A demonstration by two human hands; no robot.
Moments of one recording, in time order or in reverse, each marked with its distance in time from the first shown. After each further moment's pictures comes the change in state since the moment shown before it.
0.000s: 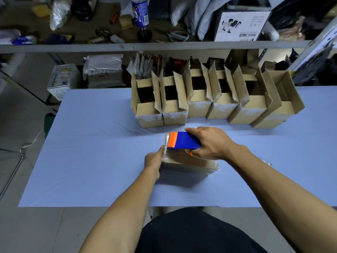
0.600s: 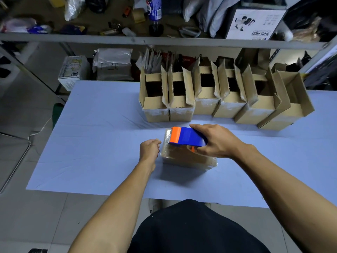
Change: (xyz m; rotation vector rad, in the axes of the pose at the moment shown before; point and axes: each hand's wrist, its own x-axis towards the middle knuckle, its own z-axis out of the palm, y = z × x) left_hand 0.000 0.011 -0.026 -0.024 0.041 0.229; right_hand -0.009 0.000 0.000 0.148 0.019 -0.060
